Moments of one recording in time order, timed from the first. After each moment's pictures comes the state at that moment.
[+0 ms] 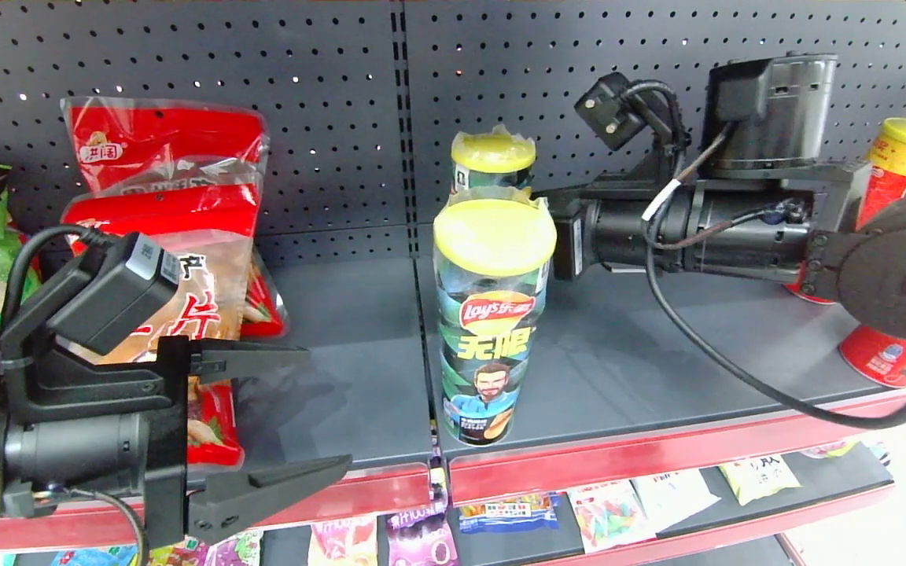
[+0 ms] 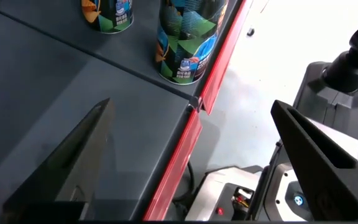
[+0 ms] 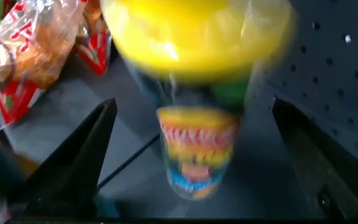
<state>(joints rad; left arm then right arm) -0.47 1.24 -0.66 -0.19 -0.55 0.17 0.61 1.75 -1.28 -0.28 0.28 -0.15</state>
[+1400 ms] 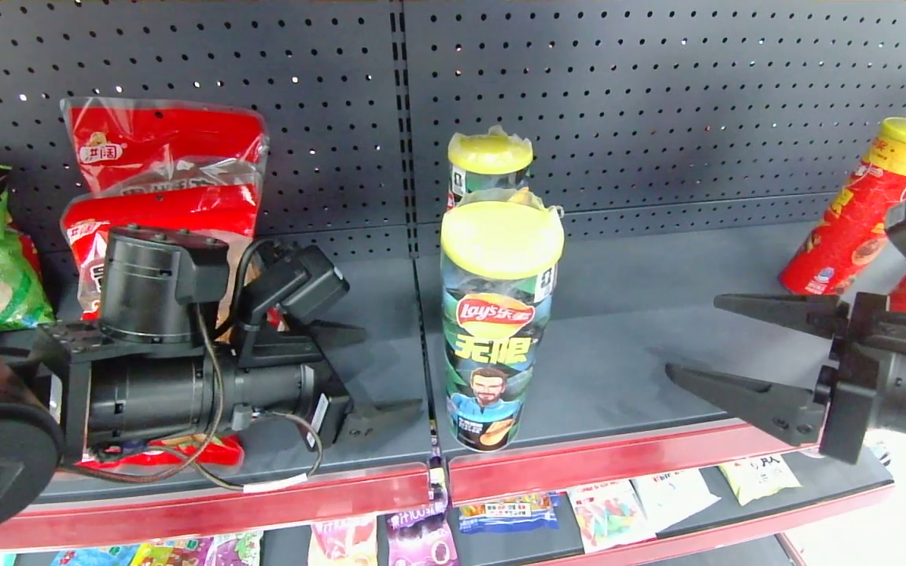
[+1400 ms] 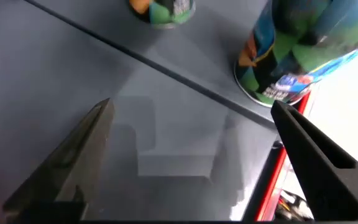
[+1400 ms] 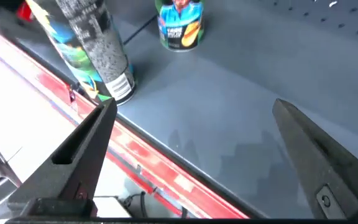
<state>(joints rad) -0.52 1.58 -0.75 -0.36 -0.35 0.24 0.49 1.19 -0.66 -0.28 0.24 -0.14</state>
